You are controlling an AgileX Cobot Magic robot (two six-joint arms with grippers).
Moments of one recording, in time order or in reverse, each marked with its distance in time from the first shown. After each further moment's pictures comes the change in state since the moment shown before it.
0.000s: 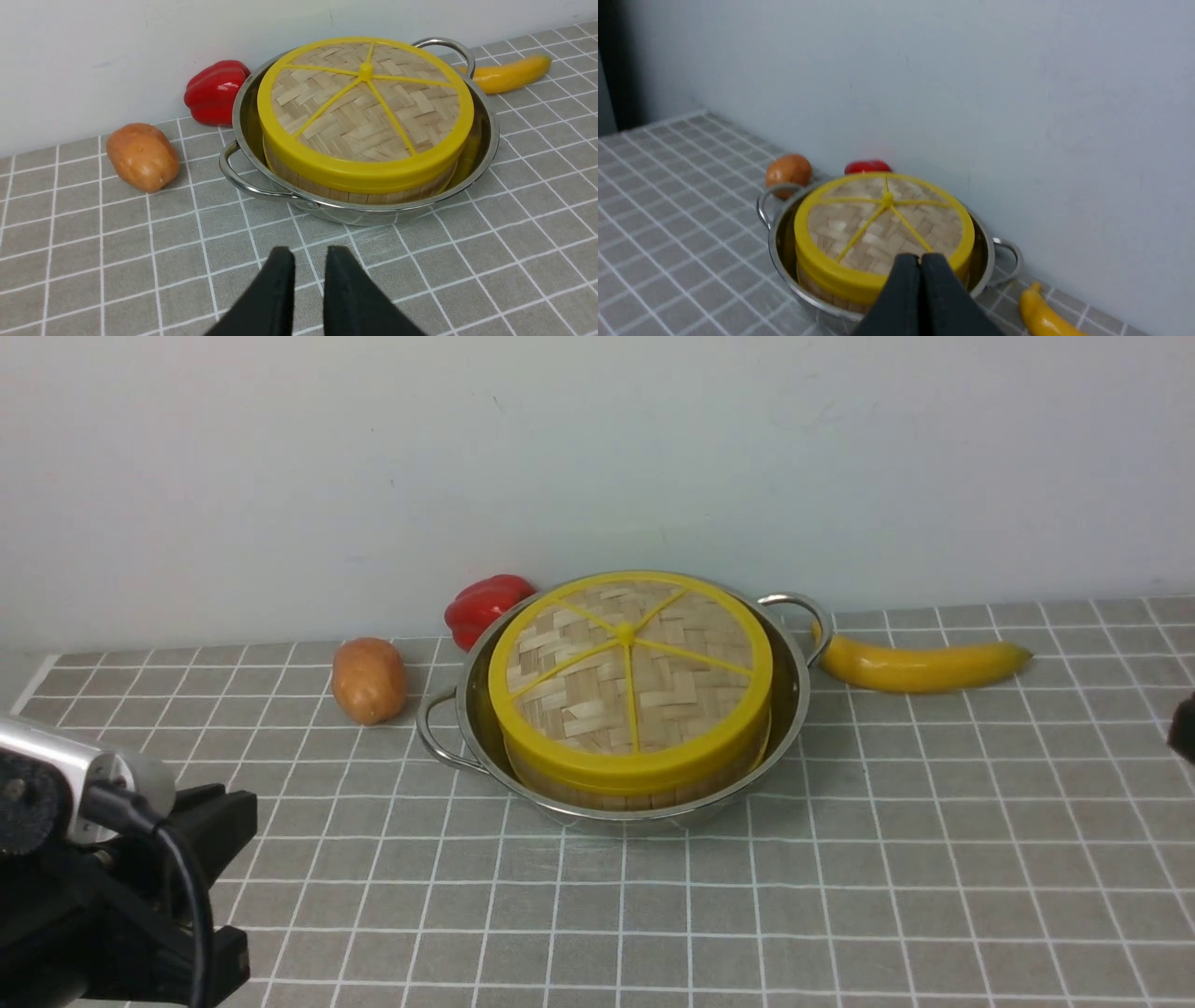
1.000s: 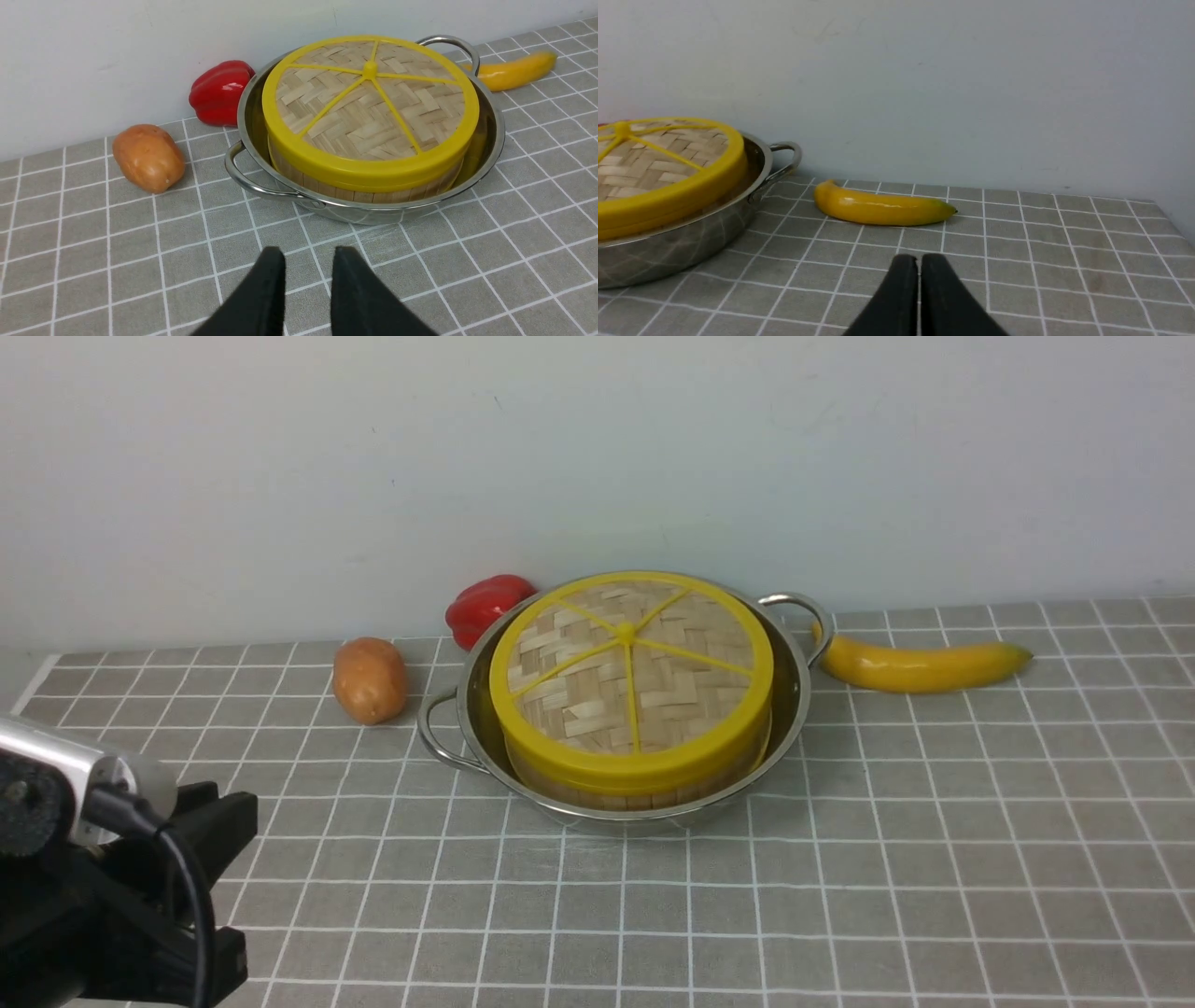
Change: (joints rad) right arm -0.536 -0.402 0.501 -0.059 -0.094 0.147; left arm 0.000 0.000 0.000 0.016 0.000 0.000
